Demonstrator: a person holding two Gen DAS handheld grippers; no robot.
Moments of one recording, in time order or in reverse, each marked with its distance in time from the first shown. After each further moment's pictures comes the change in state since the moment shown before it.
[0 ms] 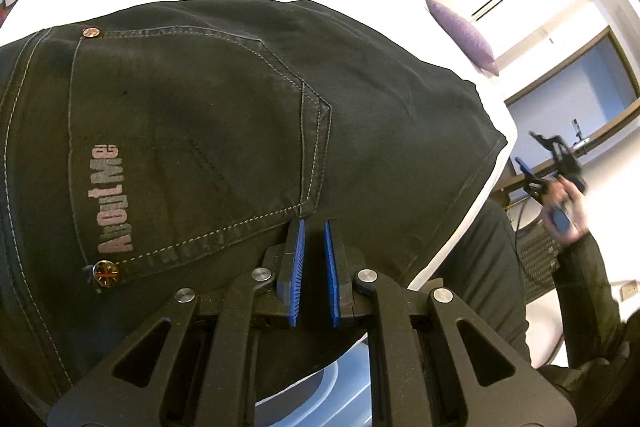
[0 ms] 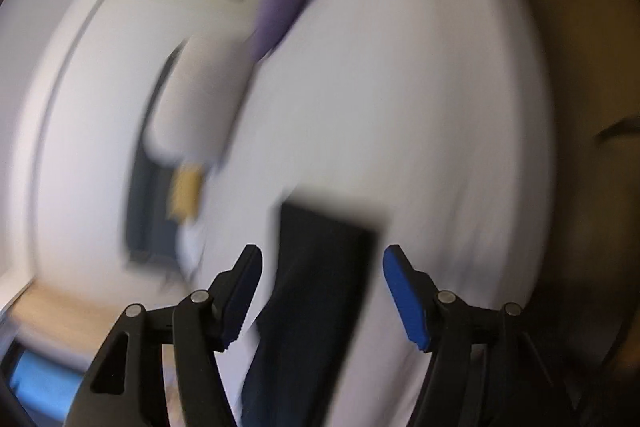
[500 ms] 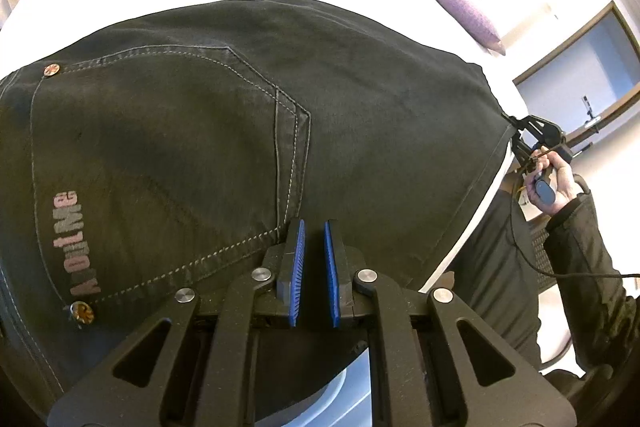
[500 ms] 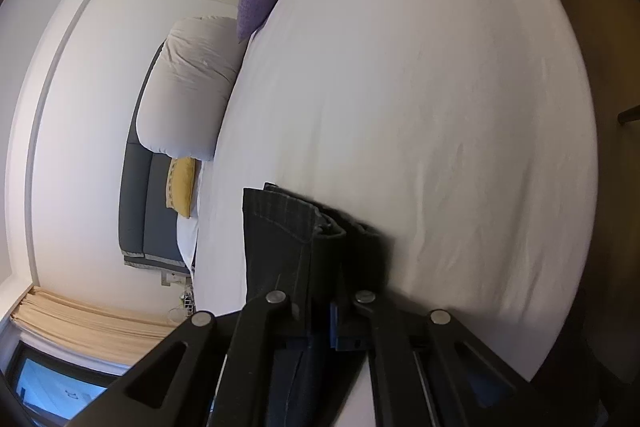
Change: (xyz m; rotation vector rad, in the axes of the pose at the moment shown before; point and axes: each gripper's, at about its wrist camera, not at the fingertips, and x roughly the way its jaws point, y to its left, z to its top) left arm 0.007 -0.019 0.021 0.056 0.048 0.049; right arm 0.073 -0.034 0.021 0.047 -0.025 -0.043
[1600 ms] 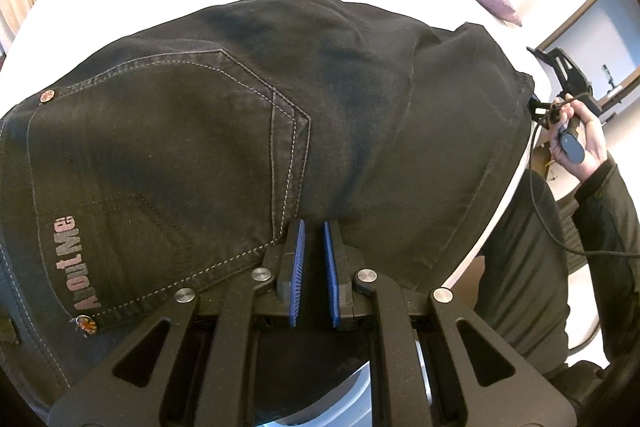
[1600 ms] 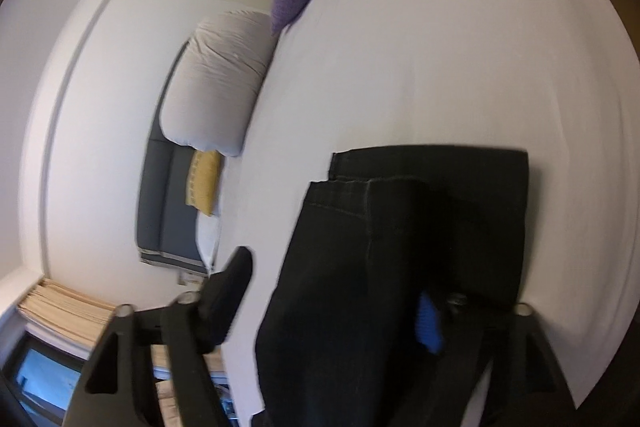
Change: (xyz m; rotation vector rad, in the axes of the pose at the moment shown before) left arm 0.007 -0.020 0.009 0.078 0.056 0.128; right arm 0.036 0.051 -0.028 -0.018 -0.017 0.056
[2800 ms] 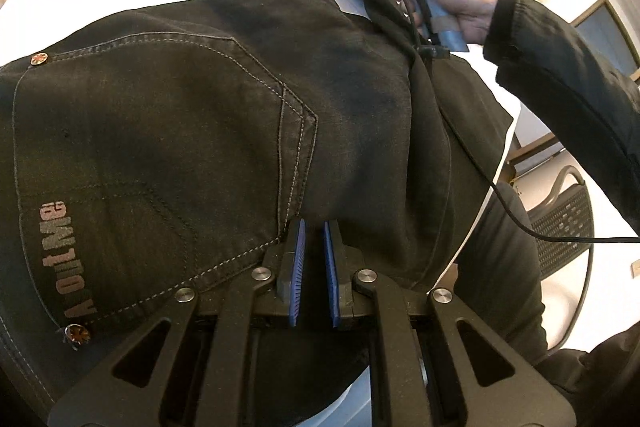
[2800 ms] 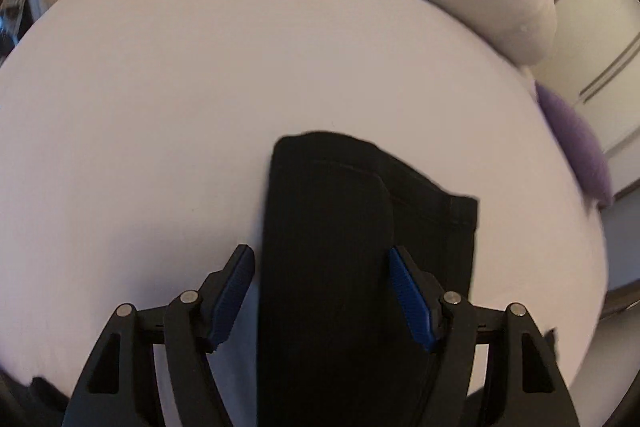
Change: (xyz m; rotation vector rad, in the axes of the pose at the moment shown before) left arm -0.006 0.049 -0.011 -0.048 -0.038 -0.165; right arm 0.275 0.250 -0.271 -1.413 0.377 -0.696
